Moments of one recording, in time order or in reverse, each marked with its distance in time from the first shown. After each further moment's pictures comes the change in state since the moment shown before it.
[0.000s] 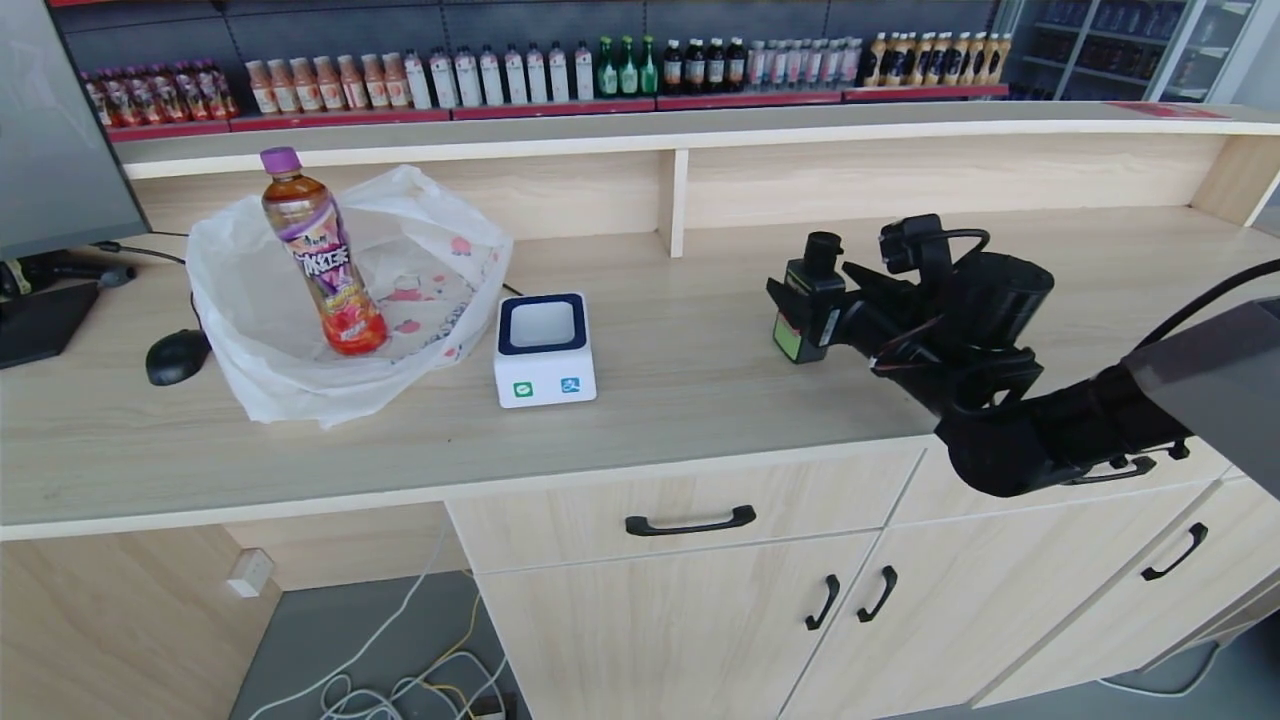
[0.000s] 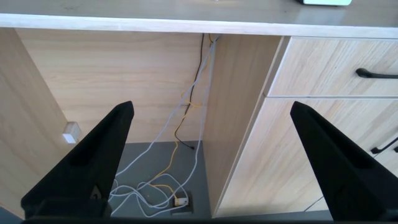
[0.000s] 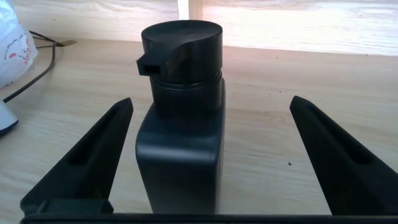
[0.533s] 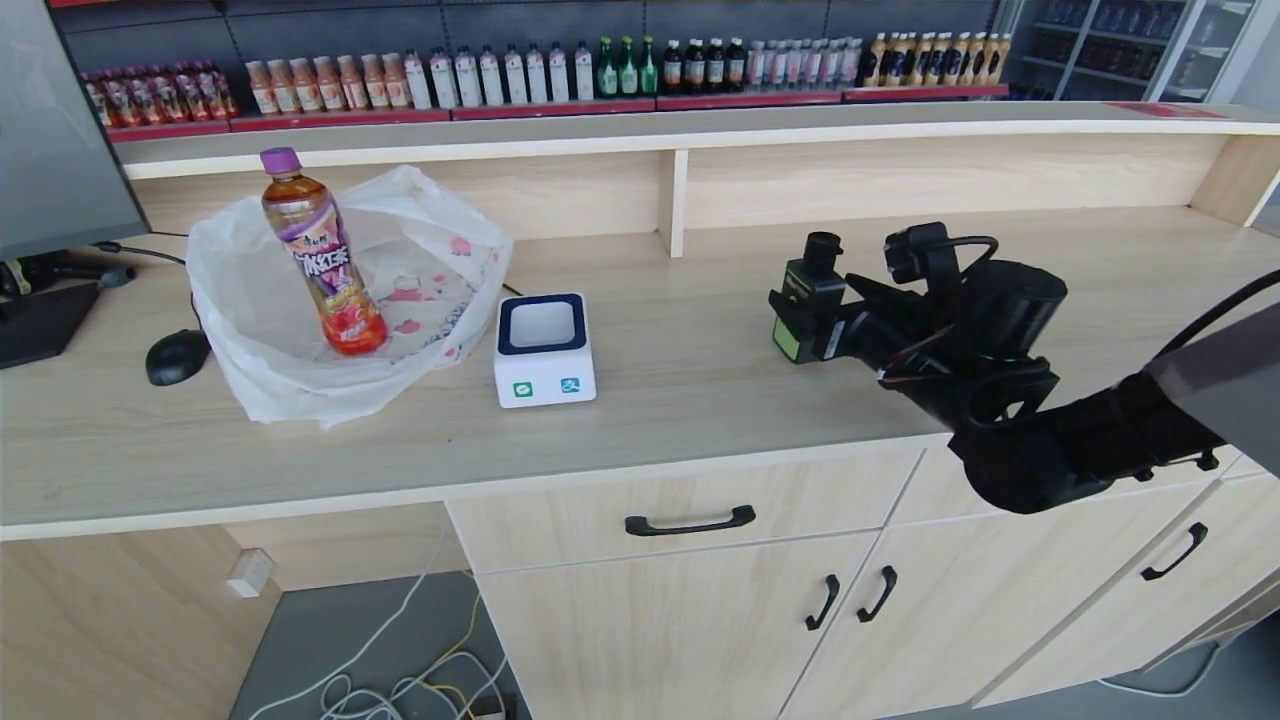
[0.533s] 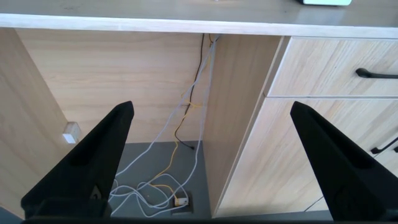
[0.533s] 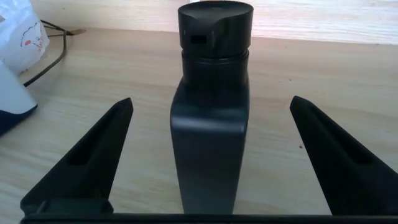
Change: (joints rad) left arm 0.000 0.000 0.000 0.000 0.000 0.000; right arm 0.004 -0.048 0.091 -0.005 -0.005 0.000
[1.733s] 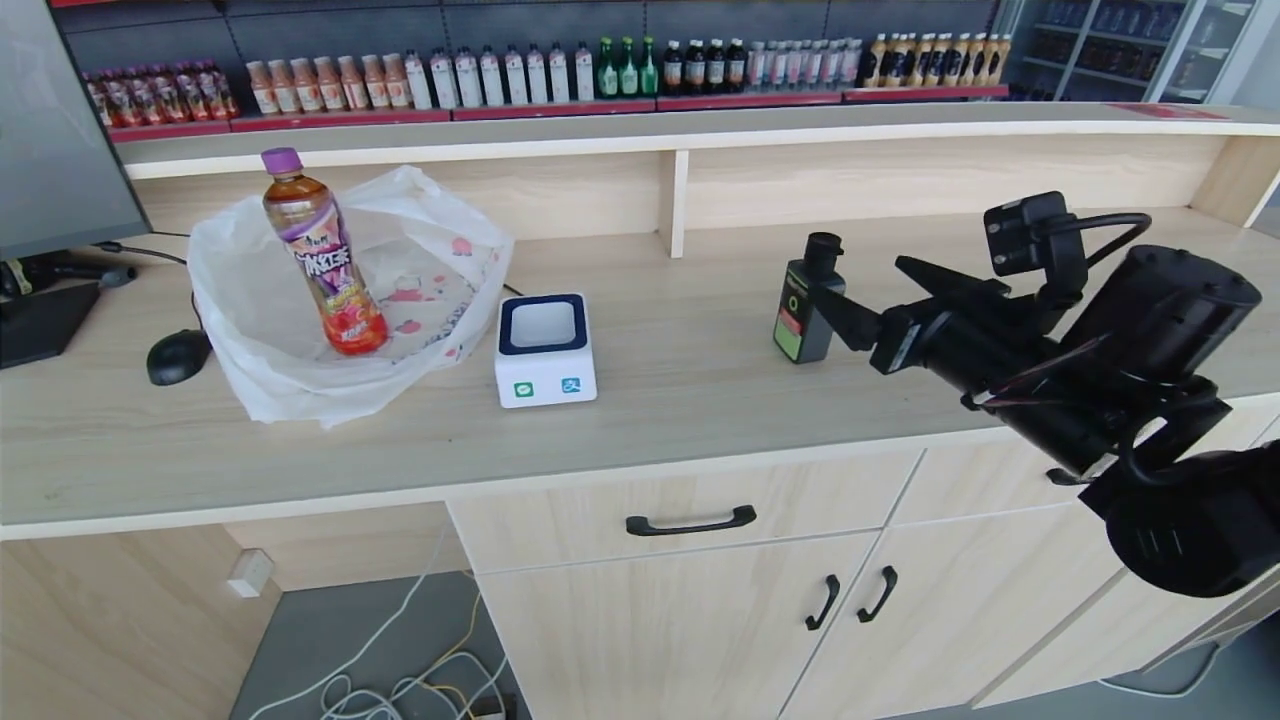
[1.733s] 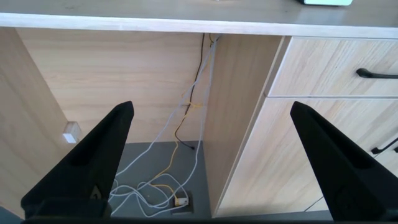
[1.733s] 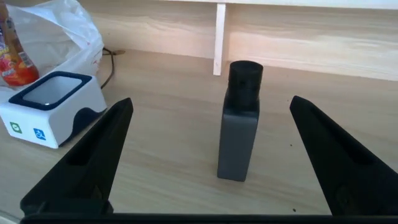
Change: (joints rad) left arm 0.000 0.000 0.000 0.000 0.000 0.000; right arm 0.051 -0.303 0.321 -0.052 0.007 -0.033
